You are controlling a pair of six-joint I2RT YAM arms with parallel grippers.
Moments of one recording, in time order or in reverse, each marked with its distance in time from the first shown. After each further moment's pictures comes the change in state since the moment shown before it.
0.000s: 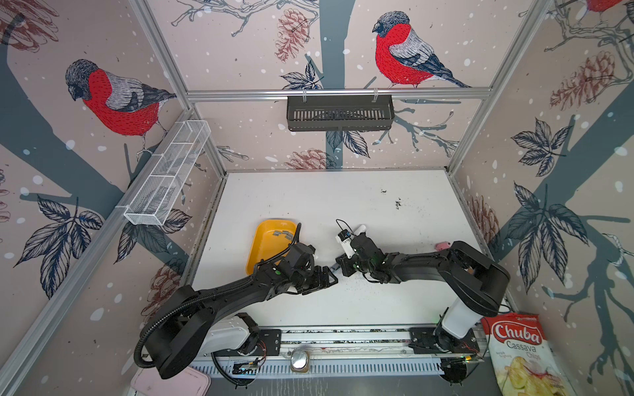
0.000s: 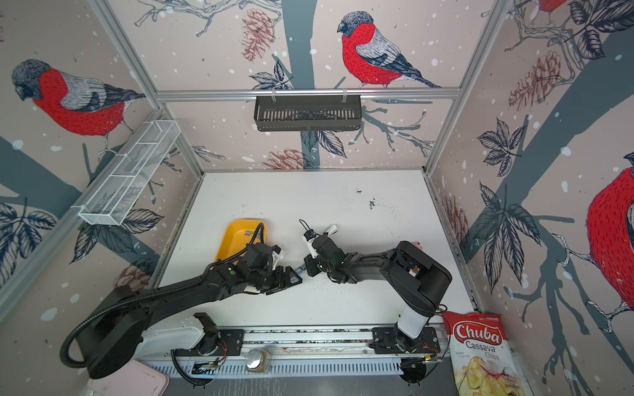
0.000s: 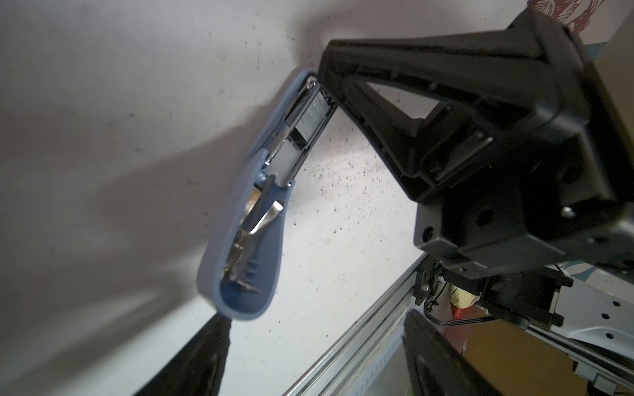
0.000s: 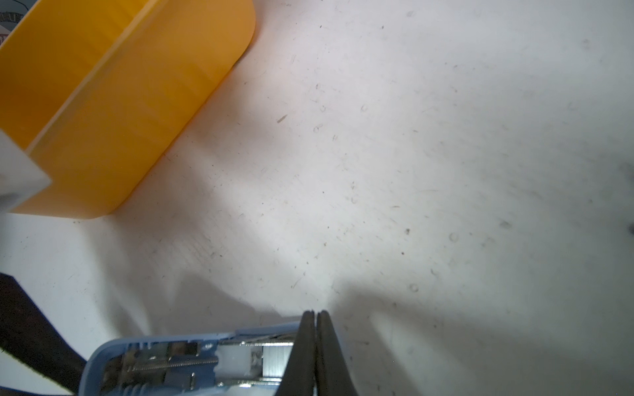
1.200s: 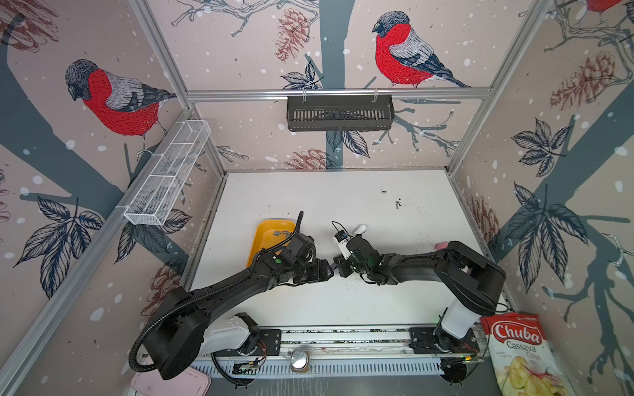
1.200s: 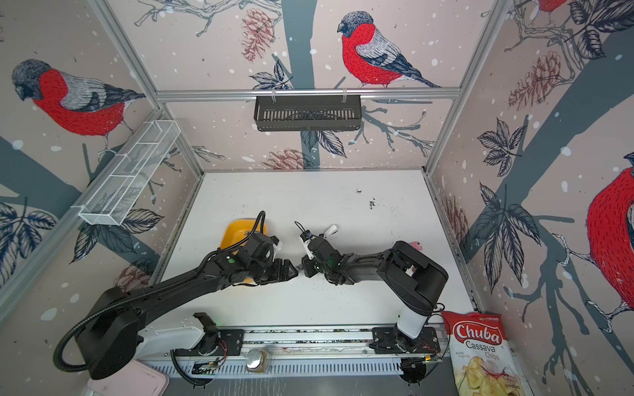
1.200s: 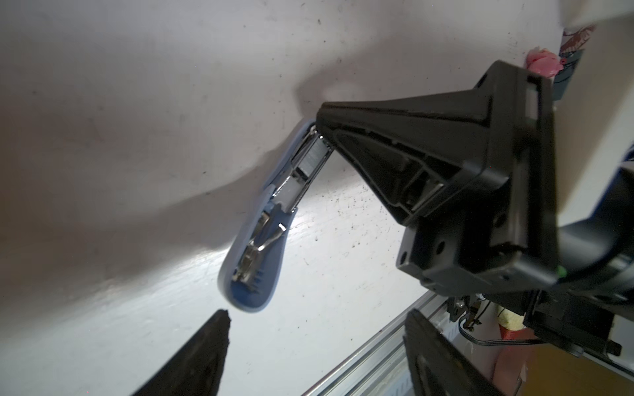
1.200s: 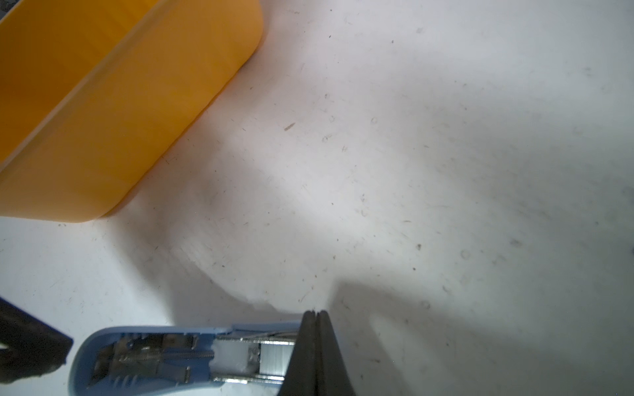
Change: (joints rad) left arm 0.020 -0.008 0.153 -0.280 -0.133 0.148; right arm 0.034 0.021 0.020 0.008 0.056 -0.022
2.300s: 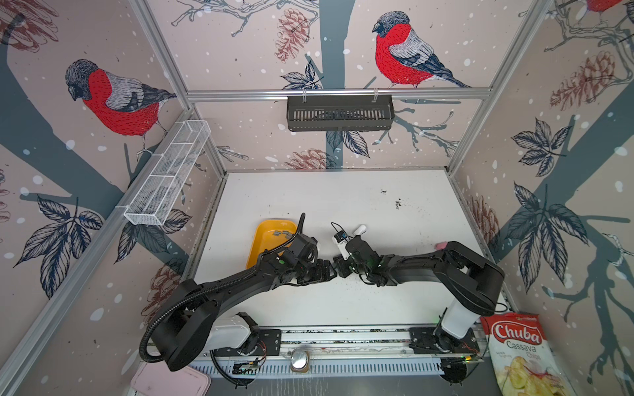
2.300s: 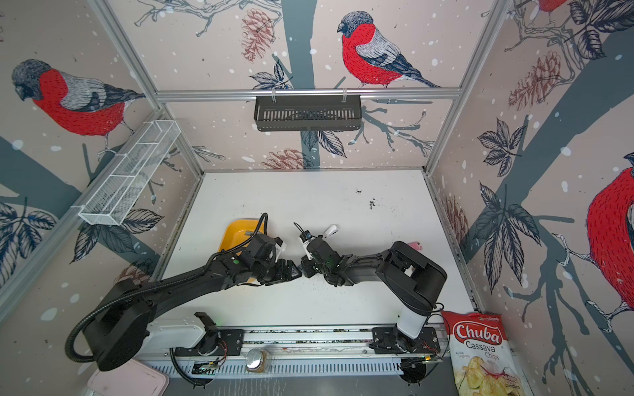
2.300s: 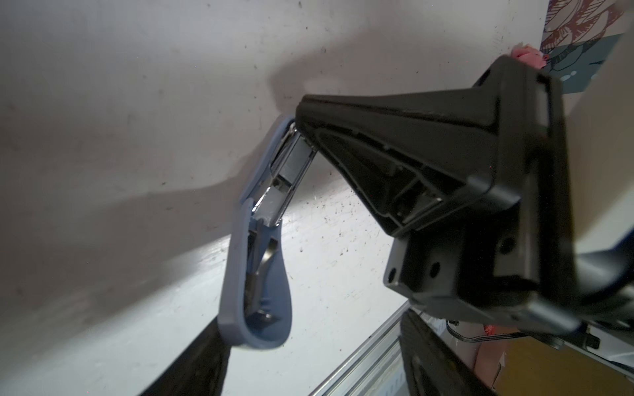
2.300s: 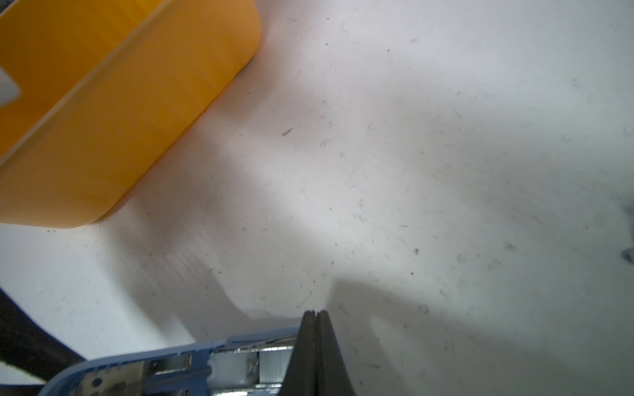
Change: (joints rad) left arm 0.000 0.062 -0.023 0.150 0.084 -0.023; right arm 0.016 0.006 -0.003 0.020 0.039 -0.002
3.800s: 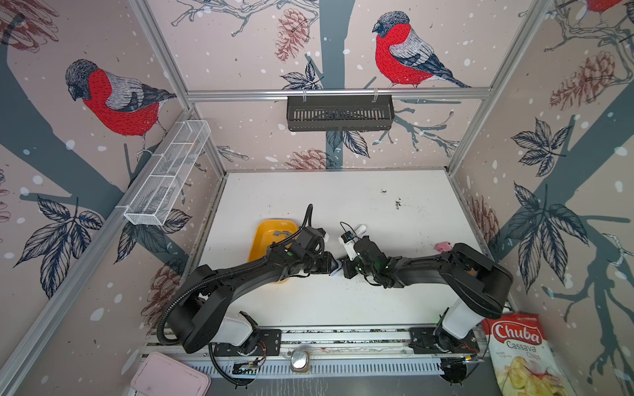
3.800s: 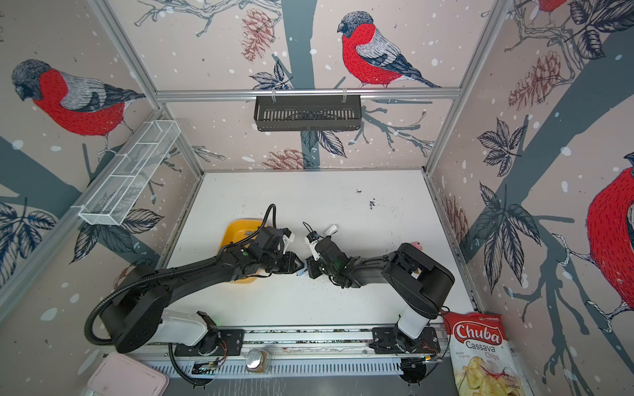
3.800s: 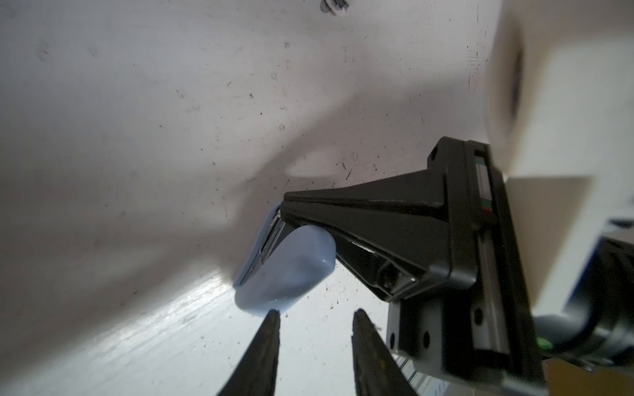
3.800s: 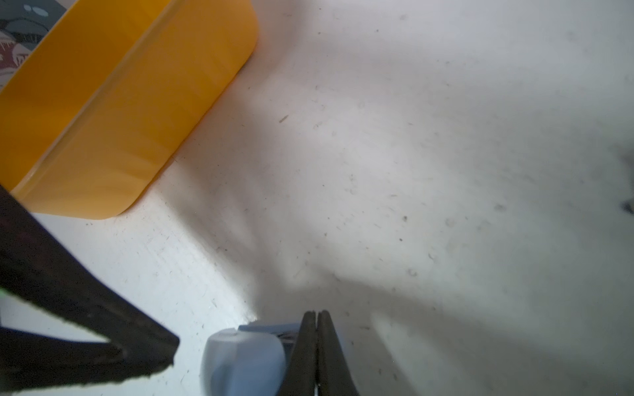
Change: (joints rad) left arm 0.000 0.127 0.092 0.070 -0.046 0.129; right arm -0.071 -0.064 -0.100 0.068 -0.111 0.064
